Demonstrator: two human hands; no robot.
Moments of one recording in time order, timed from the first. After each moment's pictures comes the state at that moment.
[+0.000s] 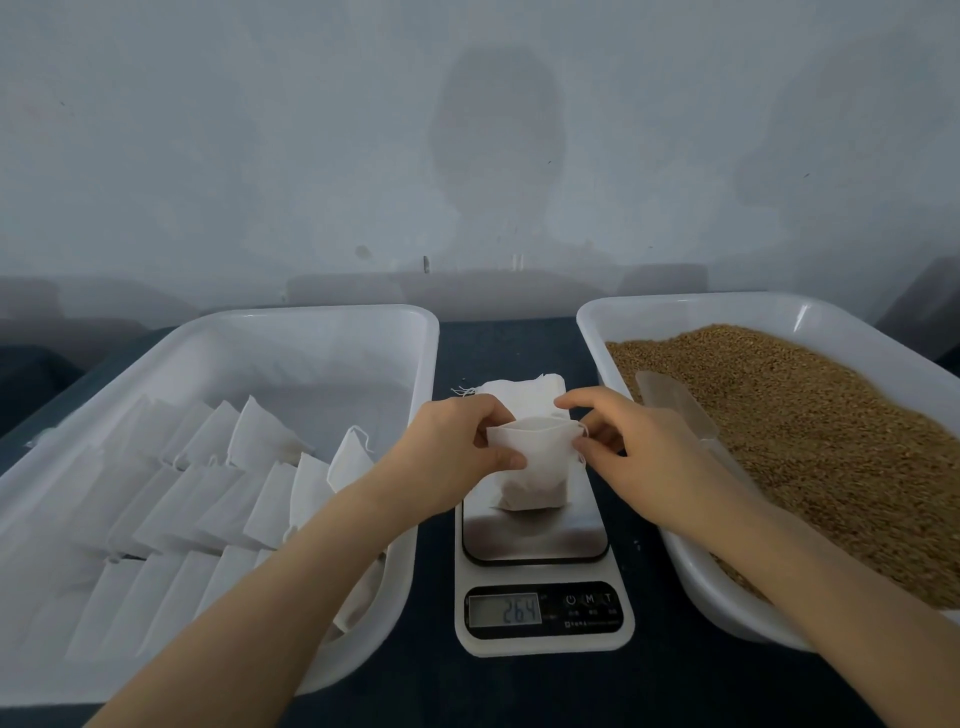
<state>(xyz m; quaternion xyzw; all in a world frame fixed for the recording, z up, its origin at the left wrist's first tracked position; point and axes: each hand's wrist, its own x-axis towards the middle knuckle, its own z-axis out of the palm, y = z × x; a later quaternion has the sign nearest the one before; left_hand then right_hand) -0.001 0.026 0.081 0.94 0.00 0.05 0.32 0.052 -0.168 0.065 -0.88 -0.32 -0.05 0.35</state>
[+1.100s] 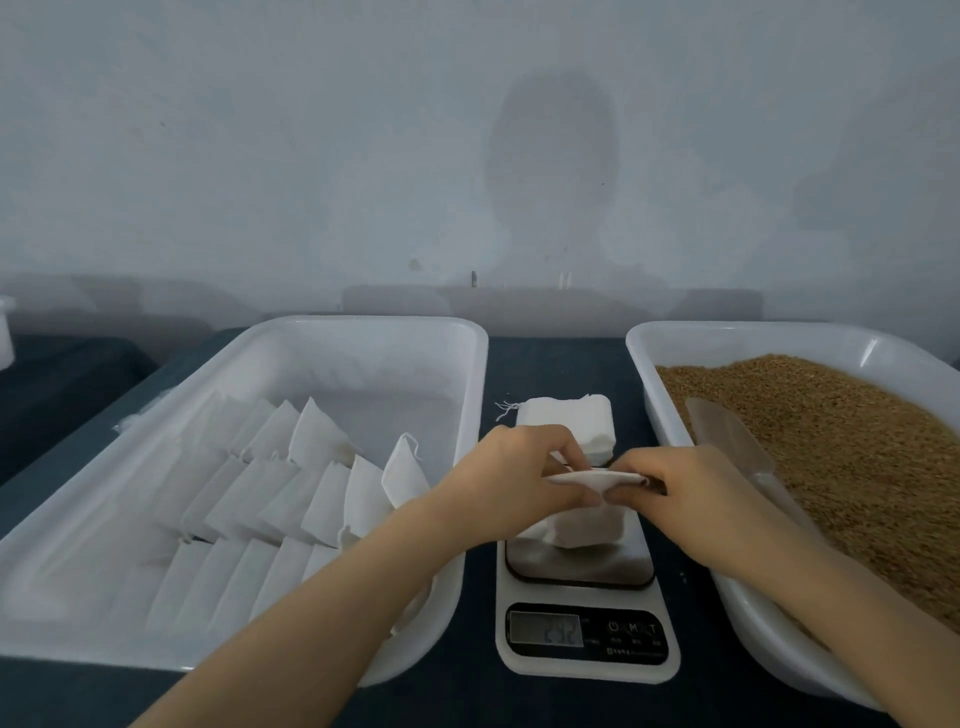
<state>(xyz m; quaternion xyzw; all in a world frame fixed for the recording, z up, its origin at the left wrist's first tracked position) -0.008 0.020 0.075 0.93 -0.05 0.03 0.36 0.050 -0.168 0.067 -0.89 -0.36 0.00 0.28</state>
